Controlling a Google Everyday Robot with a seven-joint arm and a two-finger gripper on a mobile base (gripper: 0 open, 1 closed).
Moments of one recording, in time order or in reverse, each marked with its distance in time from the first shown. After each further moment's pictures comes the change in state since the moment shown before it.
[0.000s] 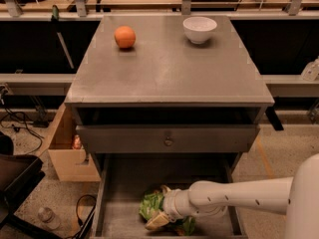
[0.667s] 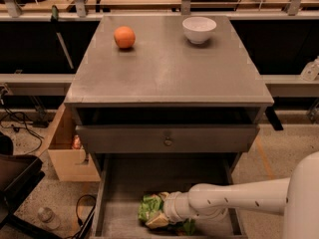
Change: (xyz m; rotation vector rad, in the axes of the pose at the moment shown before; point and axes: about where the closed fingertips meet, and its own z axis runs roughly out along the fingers) arm 0.011 0.005 0.003 0.008 0.015 -0.003
